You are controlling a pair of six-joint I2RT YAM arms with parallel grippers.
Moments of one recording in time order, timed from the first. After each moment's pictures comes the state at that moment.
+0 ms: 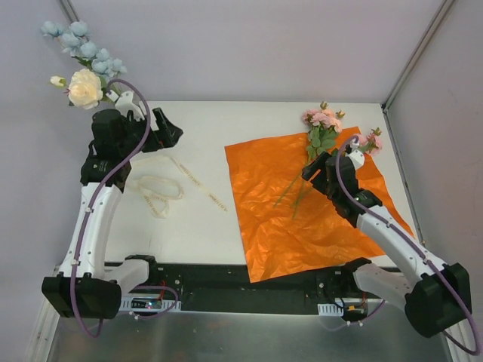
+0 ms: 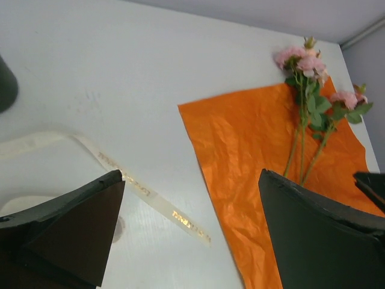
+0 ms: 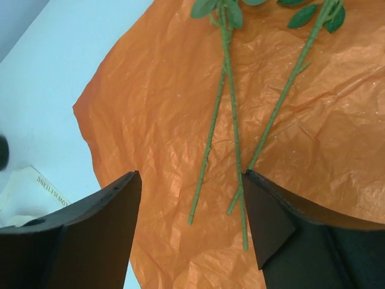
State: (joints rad) left arm 0.01 1.08 1.20 -0.45 0.35 -0.36; right arm 0.47 1.02 0.71 -0.28 0.34 0.86
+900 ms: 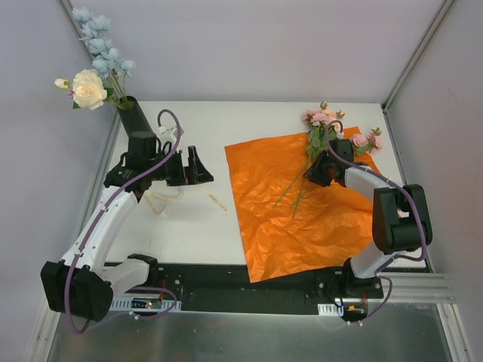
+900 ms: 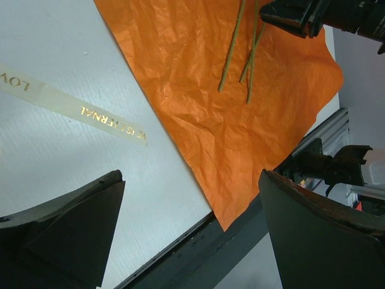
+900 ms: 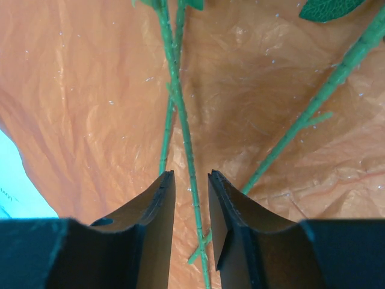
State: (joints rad) left arm -0.19 1.09 0.97 -0.60 0.62 -0.41; right arm 0.16 1.61 0.89 -0.20 -0.15 0.67
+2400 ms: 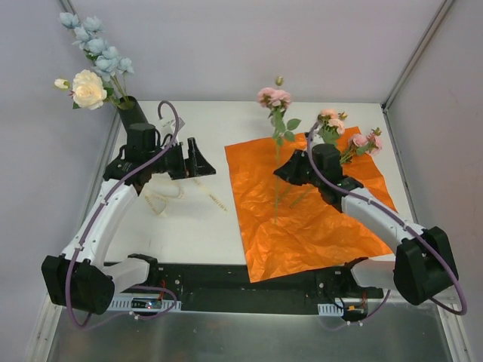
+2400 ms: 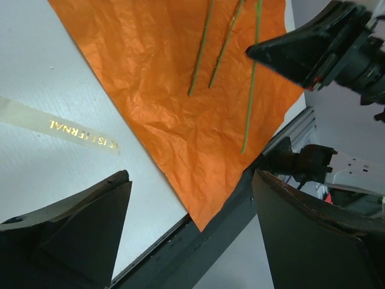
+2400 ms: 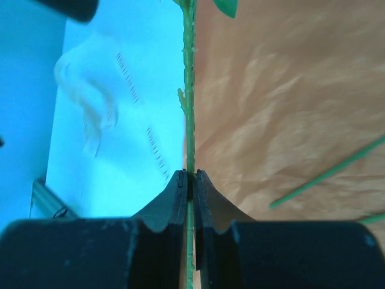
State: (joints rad) left arm -0.19 1.12 1.05 -0.60 0.69 -0.46; right arm 0.43 1.27 0.81 -0.06 -0.22 0.63
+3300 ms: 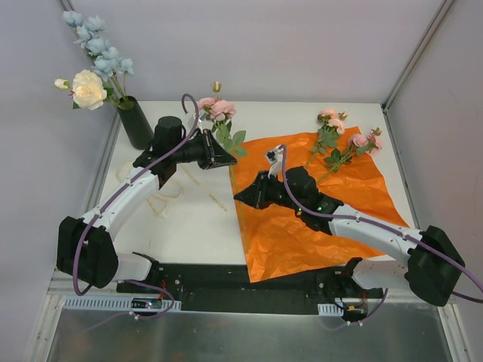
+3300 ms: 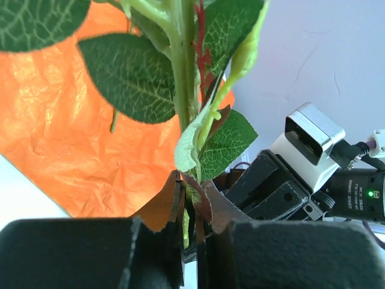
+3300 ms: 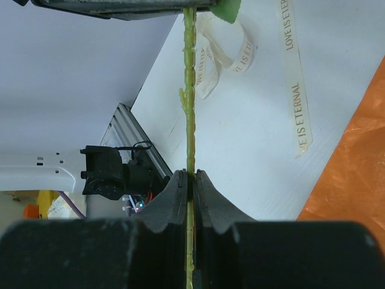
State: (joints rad) left arm -0.35 1.33 1.02 -0.12 0.77 -0.87; right arm 0.89 1.22 0.72 0.22 -0.24 0.76
